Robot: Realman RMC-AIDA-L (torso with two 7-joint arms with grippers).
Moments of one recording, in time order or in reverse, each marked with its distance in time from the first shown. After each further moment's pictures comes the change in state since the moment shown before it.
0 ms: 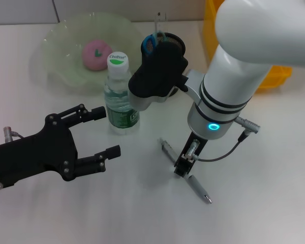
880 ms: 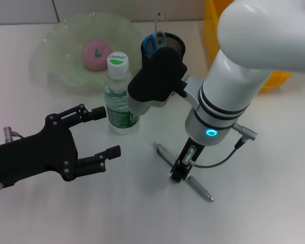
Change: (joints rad) left arm 0.000 0.000 0.000 -0.002 0.000 0.000 0.006; right arm -0.017 0.000 -0.016 0.005 0.041 0.027 -0.001
